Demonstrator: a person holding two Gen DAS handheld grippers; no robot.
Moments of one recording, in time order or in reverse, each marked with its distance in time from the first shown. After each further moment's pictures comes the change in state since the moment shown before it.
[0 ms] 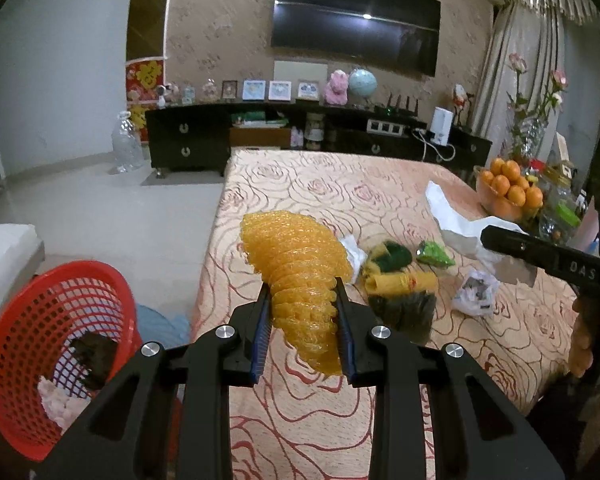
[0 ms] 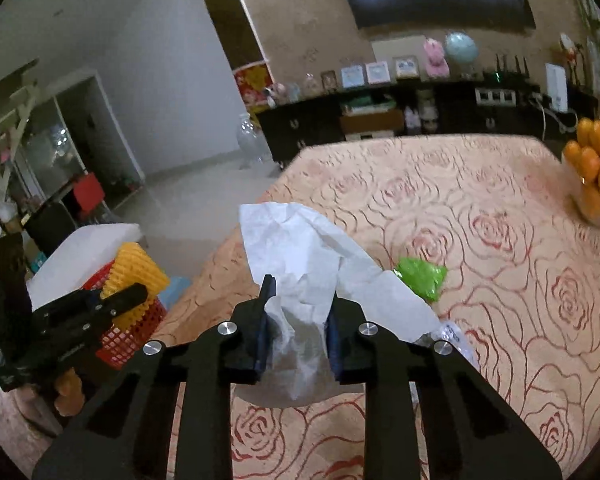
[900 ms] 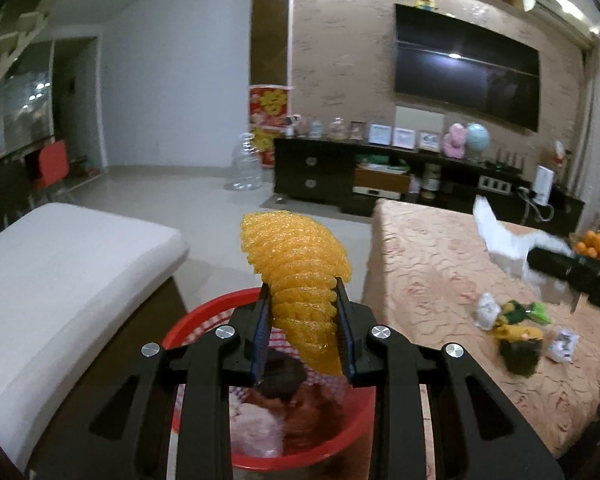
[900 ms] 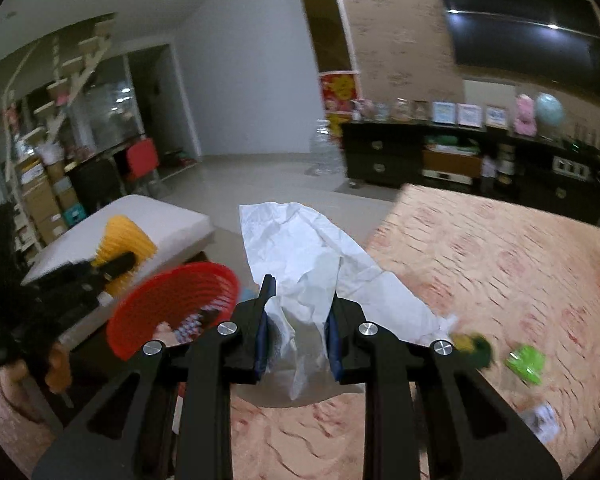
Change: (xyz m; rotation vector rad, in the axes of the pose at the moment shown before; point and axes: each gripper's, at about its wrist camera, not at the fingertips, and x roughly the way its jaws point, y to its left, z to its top) left arm -0.091 0.120 0.010 -0.164 -0.122 0.386; right arm 0.040 0.149 0.043 -0.238 -0.016 0.175
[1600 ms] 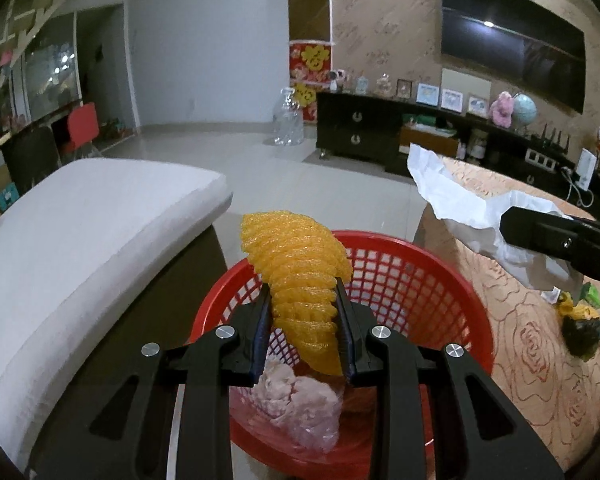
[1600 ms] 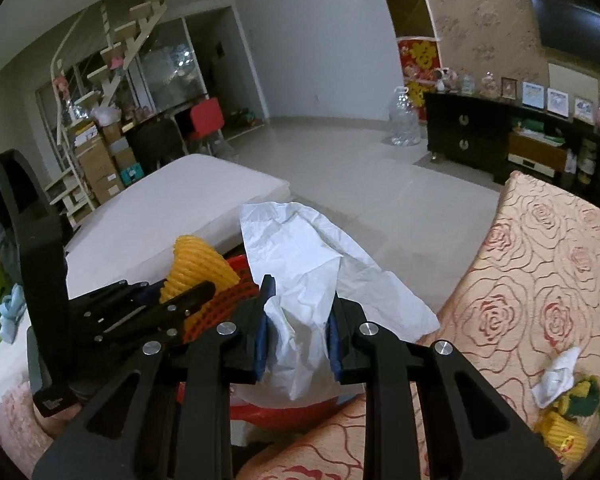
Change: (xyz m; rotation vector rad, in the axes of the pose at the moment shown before) left arm 0.049 0.044 -0.026 -0.043 0.165 0.123; right arm 0.092 0.075 0.011 -0.071 0.149 0.237
